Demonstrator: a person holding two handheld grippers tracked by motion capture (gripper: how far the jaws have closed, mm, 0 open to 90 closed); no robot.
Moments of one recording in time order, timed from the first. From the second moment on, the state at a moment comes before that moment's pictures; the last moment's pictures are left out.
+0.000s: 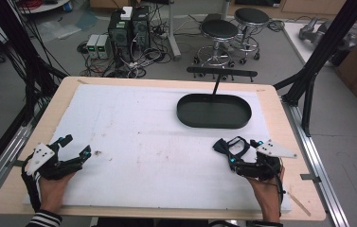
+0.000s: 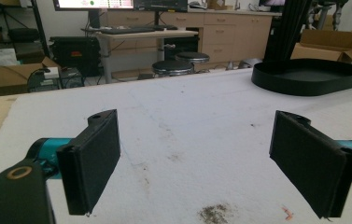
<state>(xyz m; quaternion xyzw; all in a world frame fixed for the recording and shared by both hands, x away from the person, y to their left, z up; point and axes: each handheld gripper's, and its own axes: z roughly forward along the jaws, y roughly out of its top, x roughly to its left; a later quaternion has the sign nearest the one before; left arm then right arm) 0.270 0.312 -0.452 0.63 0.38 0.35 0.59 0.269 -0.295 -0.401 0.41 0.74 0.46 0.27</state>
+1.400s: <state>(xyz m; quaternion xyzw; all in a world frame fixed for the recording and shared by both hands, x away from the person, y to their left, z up) 0.269 0.310 -0.452 0.63 0.38 0.35 0.58 0.321 -0.267 -0.410 0.39 0.87 0.25 0.17</state>
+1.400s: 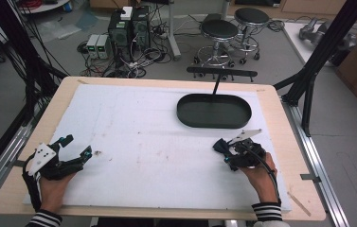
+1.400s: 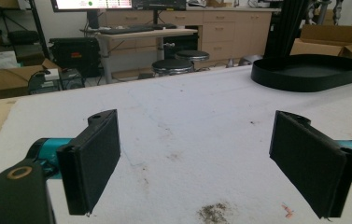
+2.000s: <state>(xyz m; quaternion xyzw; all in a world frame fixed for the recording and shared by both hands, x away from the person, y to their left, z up) 0.270 0.311 -0.452 0.63 0.38 0.35 0.58 0.334 -0.253 -0.416 0.39 0.89 0.18 0.15</state>
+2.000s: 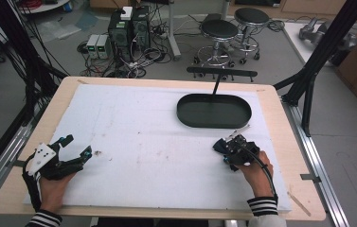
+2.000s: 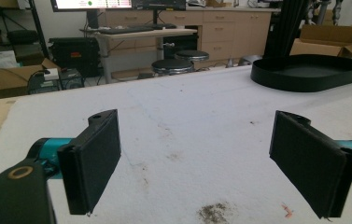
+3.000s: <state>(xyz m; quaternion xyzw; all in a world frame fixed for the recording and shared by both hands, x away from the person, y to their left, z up) 0.269 0.310 -0.452 0.63 0.38 0.35 0.58 0.325 -0.260 -0.394 0.42 0.83 0.29 0.21</state>
